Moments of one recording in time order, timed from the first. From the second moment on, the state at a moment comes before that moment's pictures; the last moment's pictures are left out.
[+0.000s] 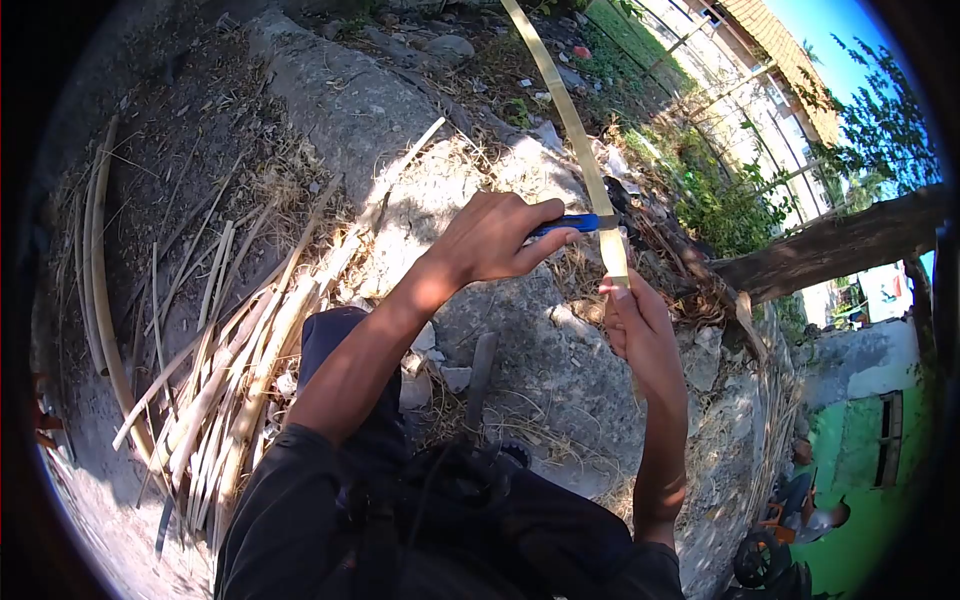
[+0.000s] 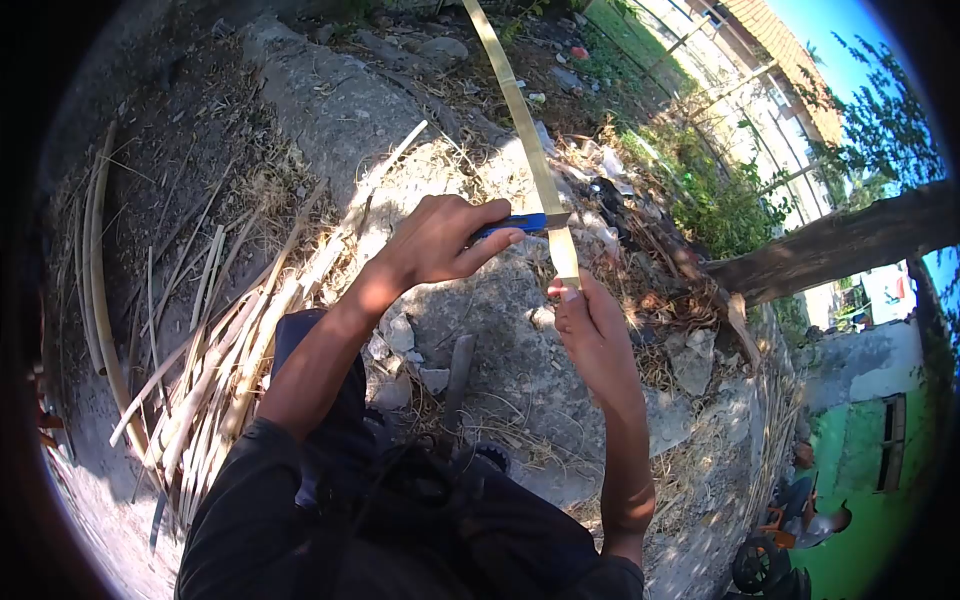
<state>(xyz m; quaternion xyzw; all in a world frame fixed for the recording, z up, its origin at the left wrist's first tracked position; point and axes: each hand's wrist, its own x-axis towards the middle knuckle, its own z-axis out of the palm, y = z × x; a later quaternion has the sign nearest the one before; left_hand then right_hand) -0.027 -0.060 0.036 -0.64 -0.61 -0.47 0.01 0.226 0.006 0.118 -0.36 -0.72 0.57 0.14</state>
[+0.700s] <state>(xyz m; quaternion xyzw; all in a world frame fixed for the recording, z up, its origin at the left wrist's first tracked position) -0.030 -0.066 0.040 -0.60 -0.63 -0.48 -0.08 0.229 0.000 0.116 -0.35 -0.76 0.53 0.15</state>
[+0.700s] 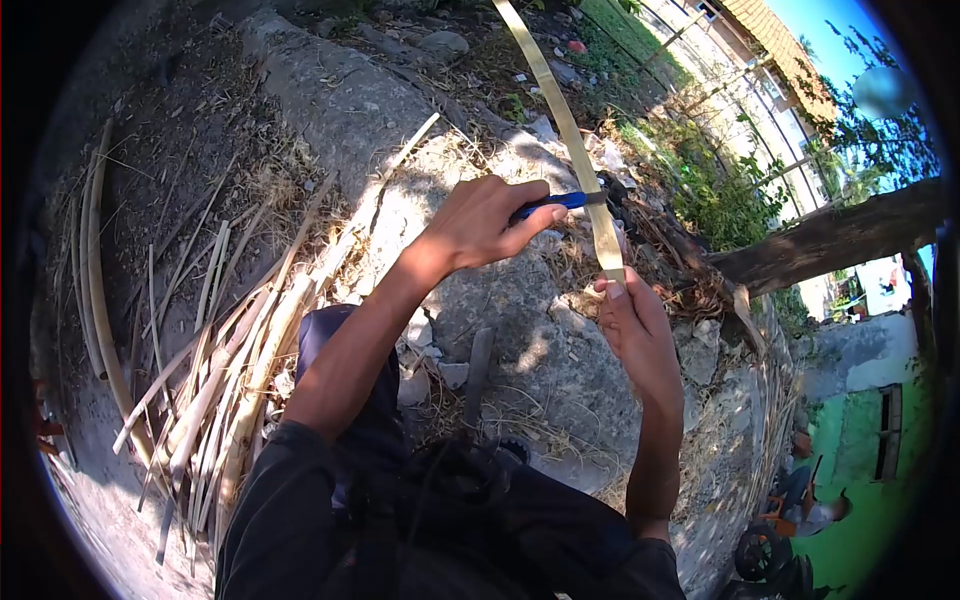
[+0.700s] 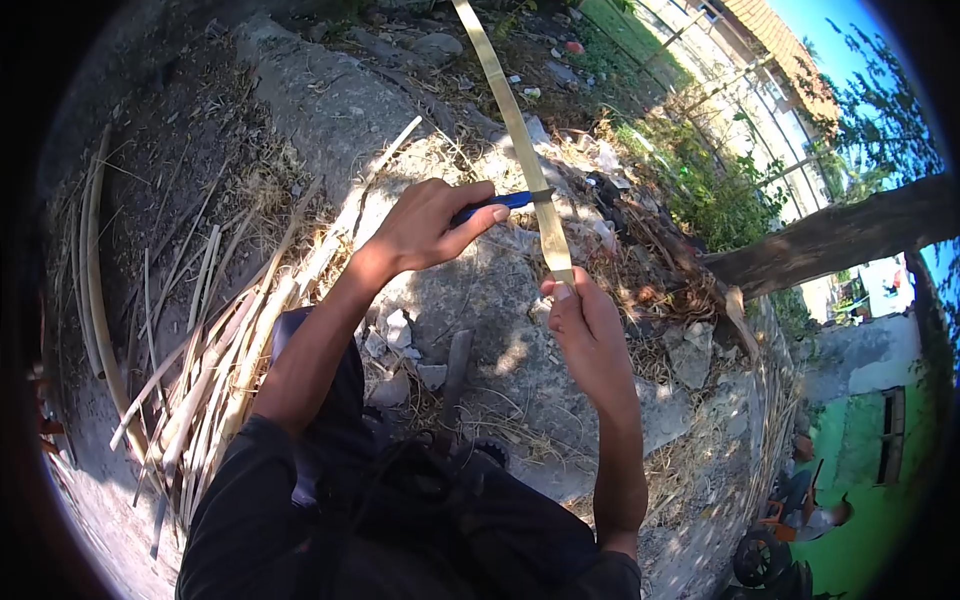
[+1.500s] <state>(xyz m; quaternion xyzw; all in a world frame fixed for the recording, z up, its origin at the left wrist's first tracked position) -0.077 -0.052 0.044 -0.52 -0.69 -0.49 -0.11 0.257 -0.017 0.110 -0.35 -0.76 0.54 0.12</state>
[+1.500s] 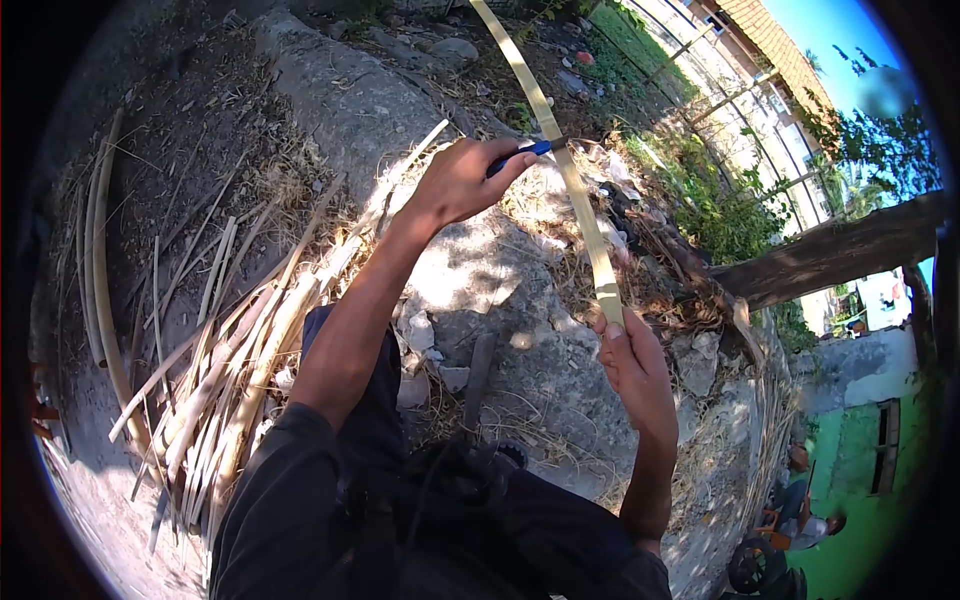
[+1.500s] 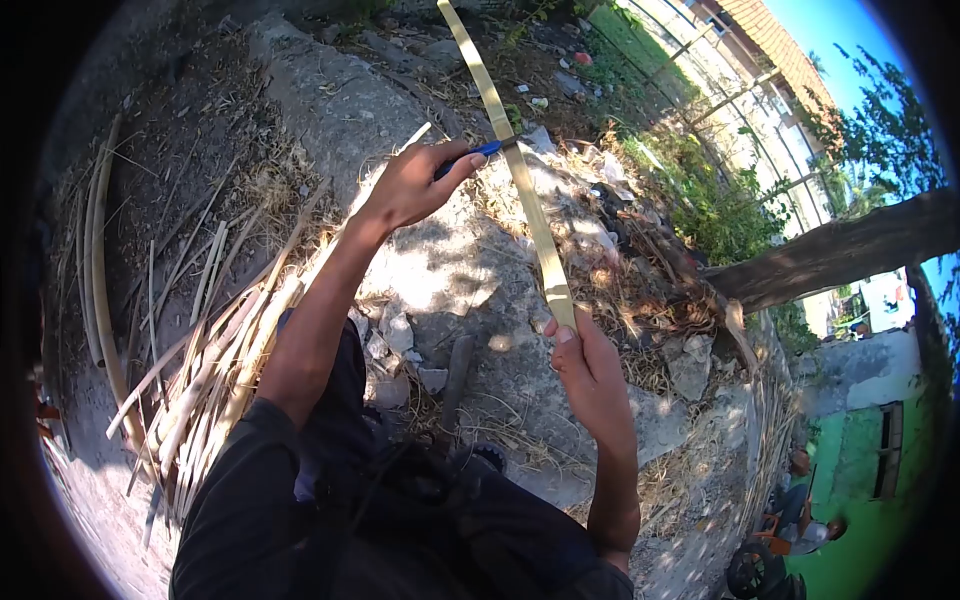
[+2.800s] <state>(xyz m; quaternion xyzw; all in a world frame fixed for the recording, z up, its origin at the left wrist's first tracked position) -0.093 -0.056 0.035 -0.53 -0.69 -0.48 -0.10 0.274 -0.016 0.114 -0.37 -0.82 0.44 0.10</state>
